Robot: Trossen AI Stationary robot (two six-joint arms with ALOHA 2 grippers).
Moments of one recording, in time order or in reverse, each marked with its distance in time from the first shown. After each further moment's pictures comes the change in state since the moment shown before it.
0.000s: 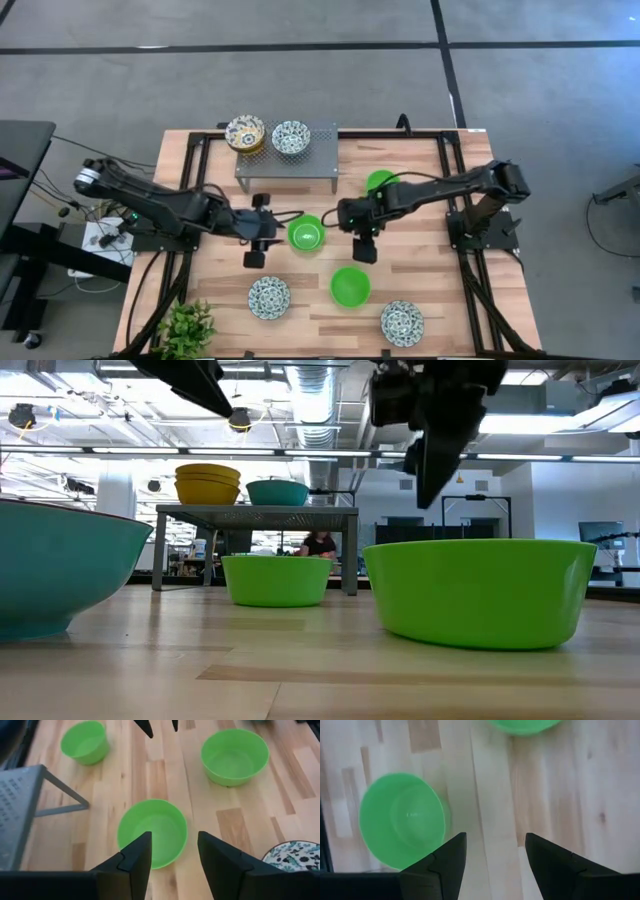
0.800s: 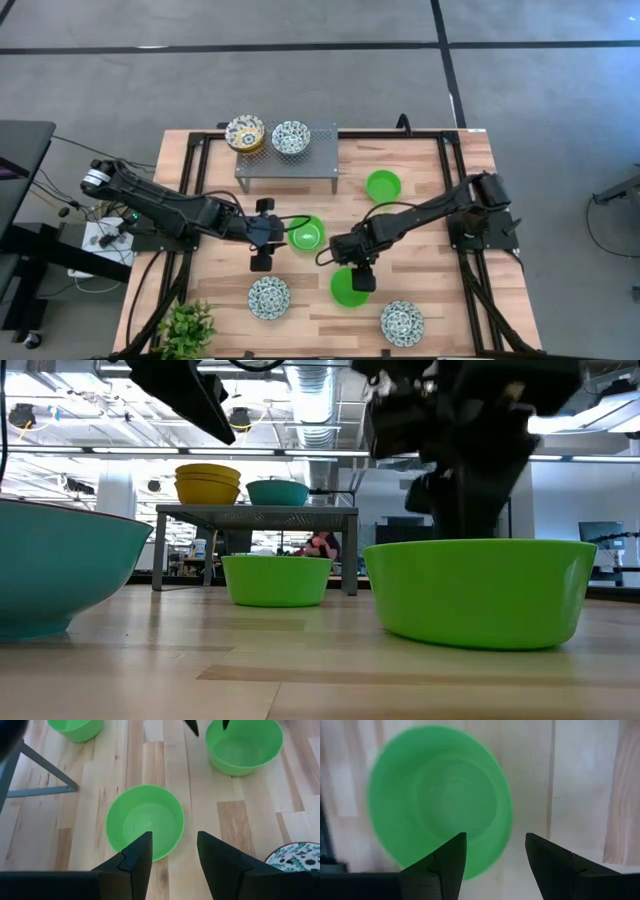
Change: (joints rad) left arm -0.006 0.088 0.001 0.004 -0.002 -0.084; right arm 0.153 0.185 0.001 0.089 -0.053 0.064
